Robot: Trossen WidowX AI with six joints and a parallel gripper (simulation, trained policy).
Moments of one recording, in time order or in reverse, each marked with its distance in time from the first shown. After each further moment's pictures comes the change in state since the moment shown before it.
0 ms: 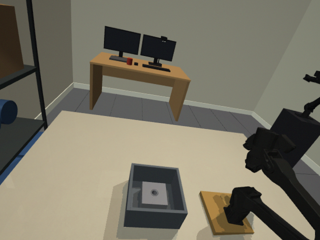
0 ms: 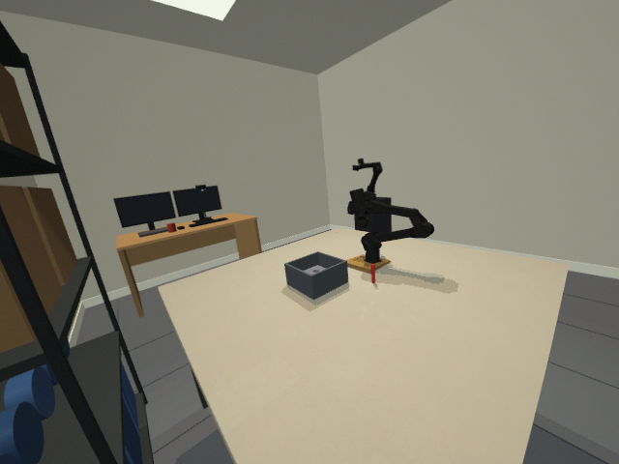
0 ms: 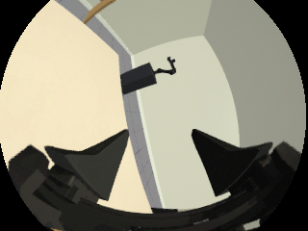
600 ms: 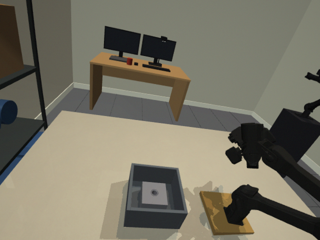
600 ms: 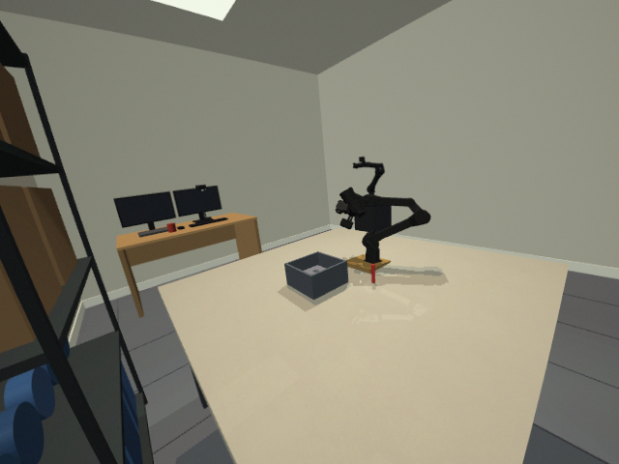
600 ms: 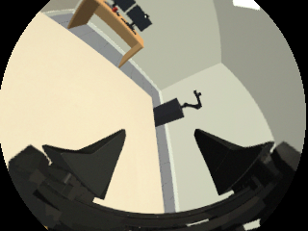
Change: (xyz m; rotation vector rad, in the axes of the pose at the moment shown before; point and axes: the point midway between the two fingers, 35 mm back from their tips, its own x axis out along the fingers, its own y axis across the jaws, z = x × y) arm -0.044 0.039 0.076 0.111 -0.386 0.321
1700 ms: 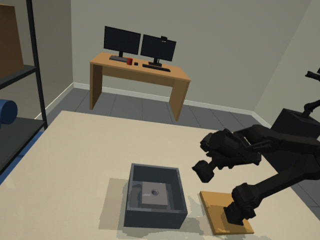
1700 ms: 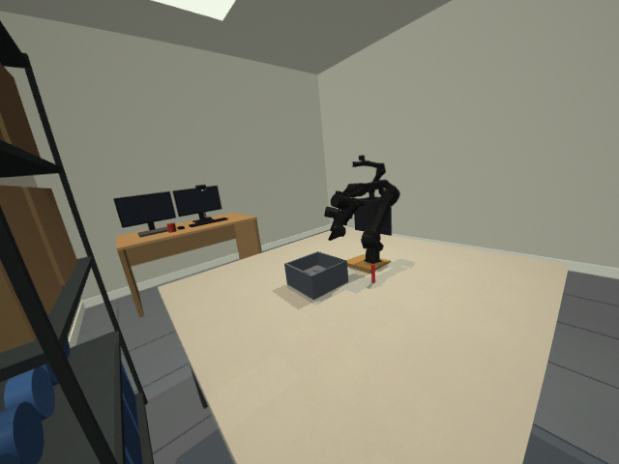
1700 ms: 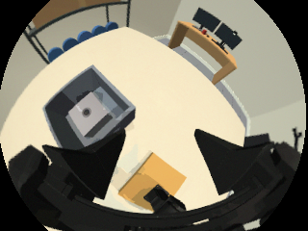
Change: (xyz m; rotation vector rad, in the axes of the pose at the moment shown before) arm -0.176 0.142 0.060 0.037 -0.170 1.003
